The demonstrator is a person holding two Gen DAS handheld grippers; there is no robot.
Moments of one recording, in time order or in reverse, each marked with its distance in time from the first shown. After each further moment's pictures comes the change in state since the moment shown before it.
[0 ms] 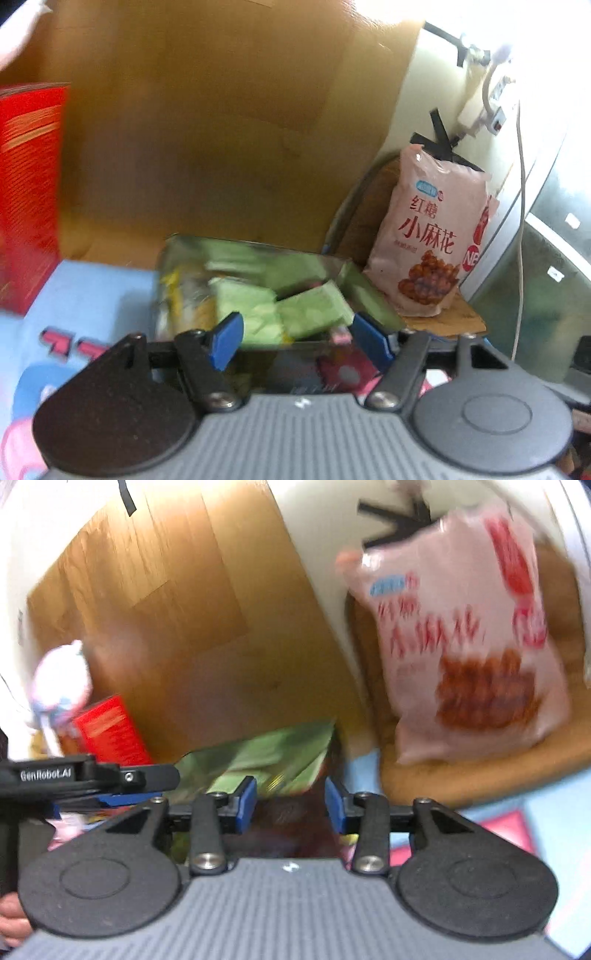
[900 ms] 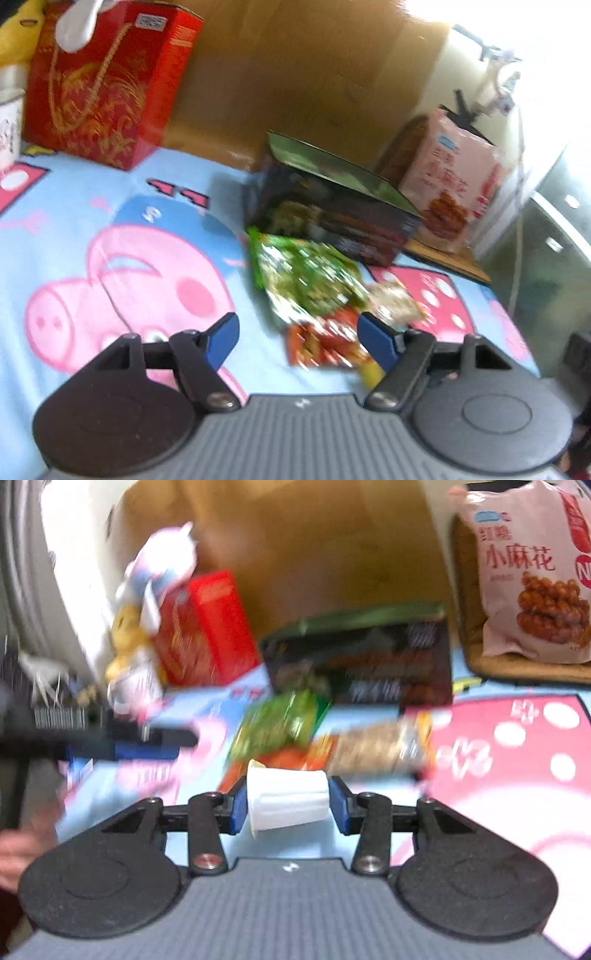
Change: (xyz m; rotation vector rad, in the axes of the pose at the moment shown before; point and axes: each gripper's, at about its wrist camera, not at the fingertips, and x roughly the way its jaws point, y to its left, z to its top) left arm -0.100 0.027 -0.099 -0.131 0.111 0.039; right arm -0.055 0.060 -0.098 -0.209 0.221 0.130
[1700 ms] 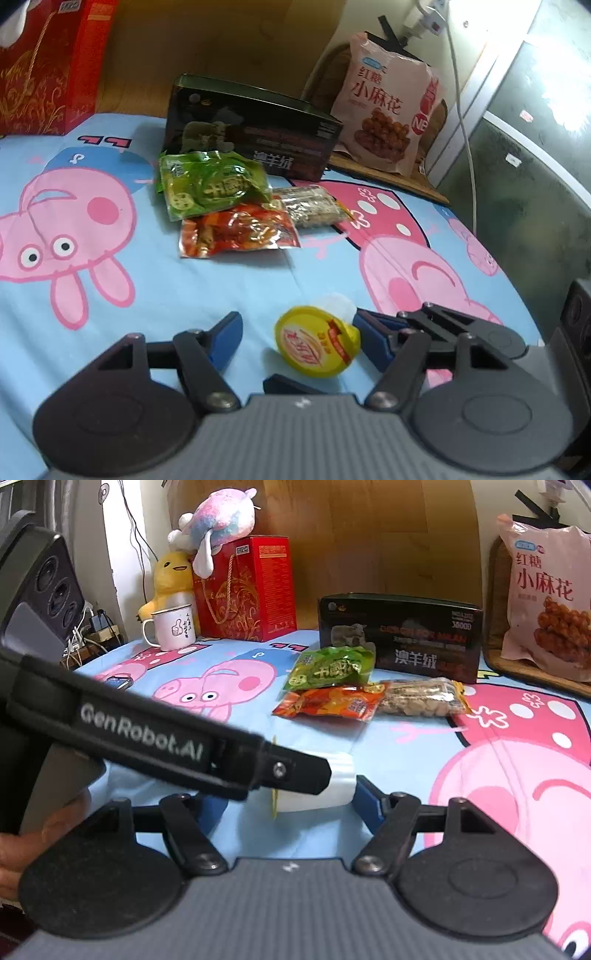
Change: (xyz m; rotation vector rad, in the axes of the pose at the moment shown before) left arm 0.009 -0.062 -0.065 0.152 0.103 -0.041; right arm -0.021 0.045 -0.041 -0.164 0.032 -0.024
